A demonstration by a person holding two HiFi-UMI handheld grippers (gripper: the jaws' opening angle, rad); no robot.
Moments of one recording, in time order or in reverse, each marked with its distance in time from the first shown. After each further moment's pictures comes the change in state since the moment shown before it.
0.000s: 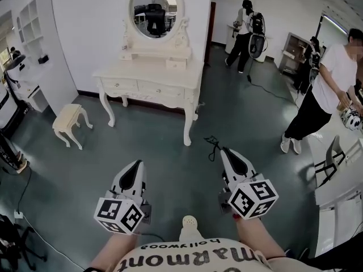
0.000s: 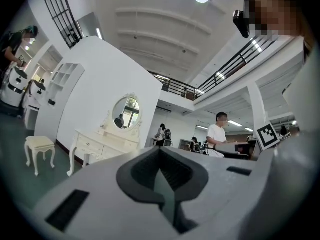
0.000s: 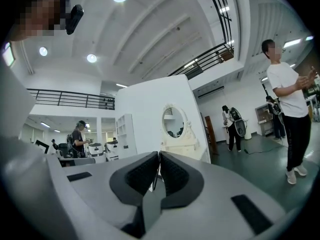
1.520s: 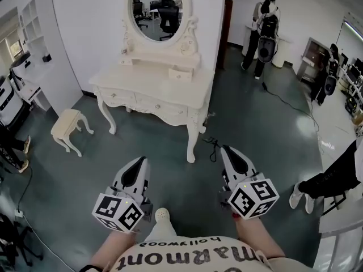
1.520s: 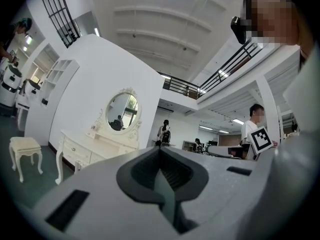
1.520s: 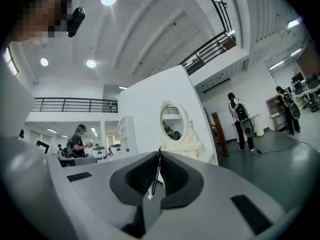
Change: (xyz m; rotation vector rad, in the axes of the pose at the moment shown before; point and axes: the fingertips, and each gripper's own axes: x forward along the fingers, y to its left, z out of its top) left arm 0.241 0.034 -0.006 -0.002 -0.010 0.022; right arm 0.202 -0.161 0.018 0.040 -0.008 0.107
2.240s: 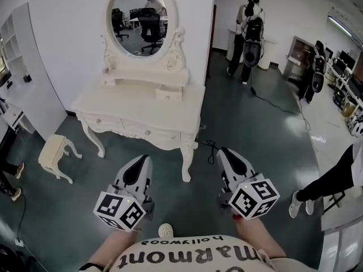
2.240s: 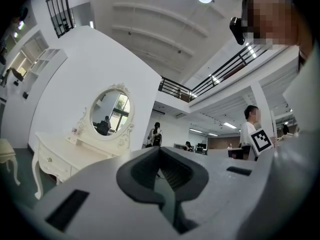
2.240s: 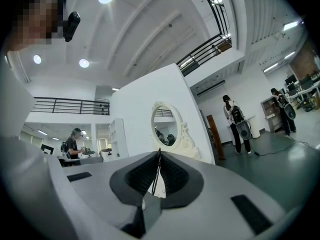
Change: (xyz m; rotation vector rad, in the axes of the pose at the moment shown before) left arm 0.154 0.069 0.034 0.002 -0.021 -0.146; right arm 0.127 -0.057 0.026 0.017 -0.033 -0.074
